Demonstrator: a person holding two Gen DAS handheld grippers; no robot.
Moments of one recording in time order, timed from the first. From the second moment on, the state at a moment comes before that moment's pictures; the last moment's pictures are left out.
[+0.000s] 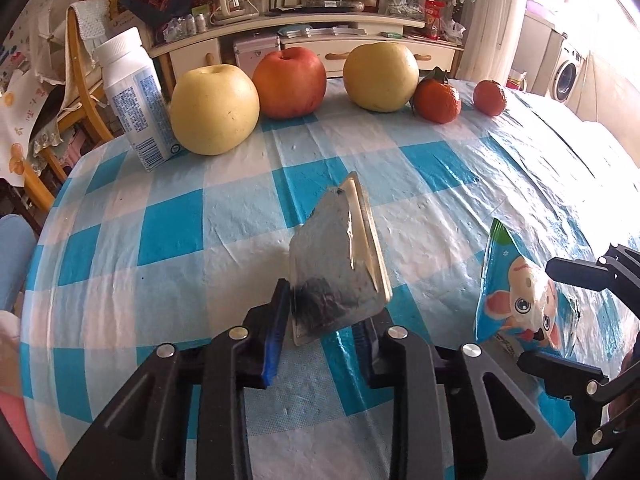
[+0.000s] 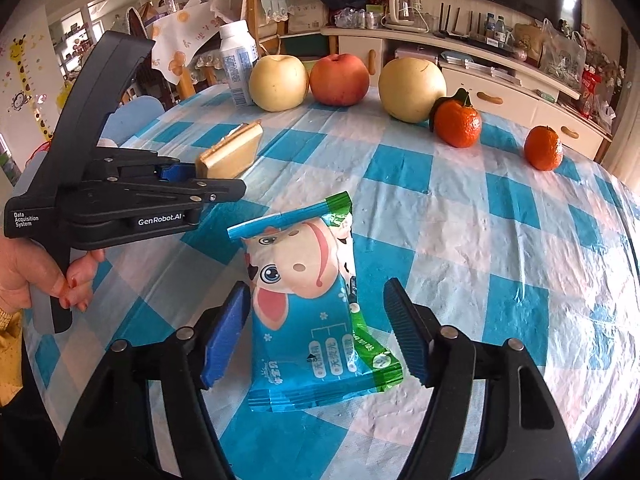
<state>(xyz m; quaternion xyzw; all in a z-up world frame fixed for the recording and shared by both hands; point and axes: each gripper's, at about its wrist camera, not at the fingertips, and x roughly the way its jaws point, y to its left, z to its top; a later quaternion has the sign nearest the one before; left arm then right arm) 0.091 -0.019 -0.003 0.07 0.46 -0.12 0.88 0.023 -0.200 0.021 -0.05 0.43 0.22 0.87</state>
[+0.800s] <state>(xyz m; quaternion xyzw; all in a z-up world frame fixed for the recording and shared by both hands) 0.019 0.023 0.019 0.01 0.42 -0.08 0.90 0.022 -0.197 0.017 -0.07 0.44 0.23 0.87</state>
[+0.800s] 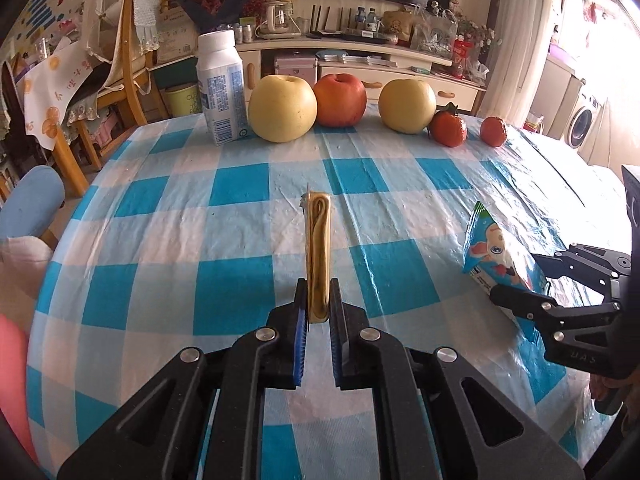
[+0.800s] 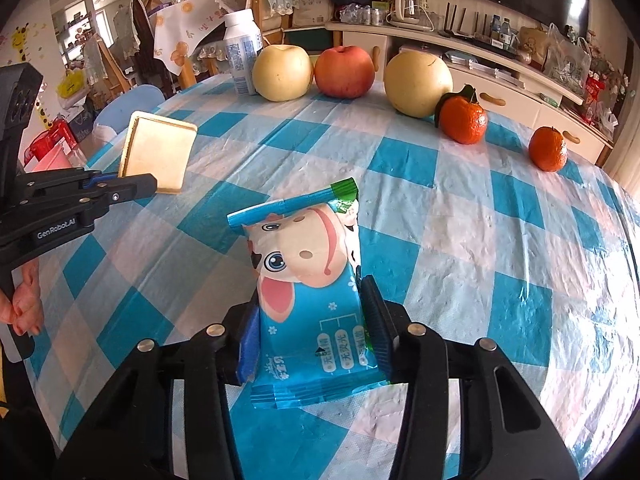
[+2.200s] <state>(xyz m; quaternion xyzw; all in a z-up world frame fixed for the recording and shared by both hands) -0.054 0.158 0.073 -0.12 0.33 -0.05 0.93 -0.023 -0.115 0.069 0.04 0.39 0.27 0.88</state>
